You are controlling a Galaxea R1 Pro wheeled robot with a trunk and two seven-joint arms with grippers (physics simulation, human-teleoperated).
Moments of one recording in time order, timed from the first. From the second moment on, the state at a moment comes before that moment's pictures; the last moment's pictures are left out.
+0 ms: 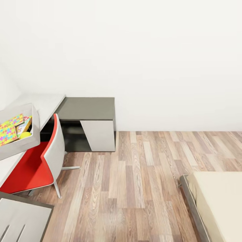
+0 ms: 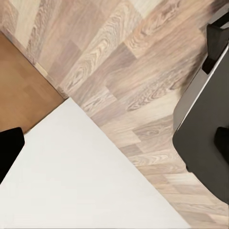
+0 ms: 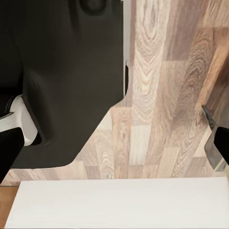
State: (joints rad) left arm -0.06 0.17 -0.41 -0.17 1.27 0.23 0.33; right arm -0.19 -0.21 0.56 -0.49 -0.65 0.50 -0.07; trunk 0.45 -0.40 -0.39
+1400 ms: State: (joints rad) left arm -0.04 0.17 -0.41 -0.16 1.27 0.23 0.33; right arm -0.13 -0.23 0.56 -0.45 -0.64 0.46 -0.04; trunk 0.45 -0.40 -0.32
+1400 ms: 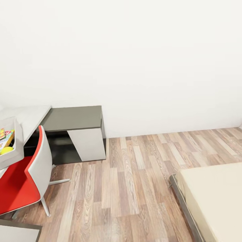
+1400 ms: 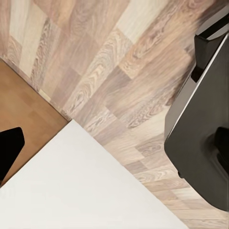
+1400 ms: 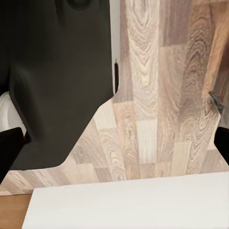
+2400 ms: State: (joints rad) left arm -0.04 0.17 -0.41 -0.16 1.27 0.23 0.33; right arm -0.13 -0.20 0.56 -0.45 -0.56 0.44 -0.04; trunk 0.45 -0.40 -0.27
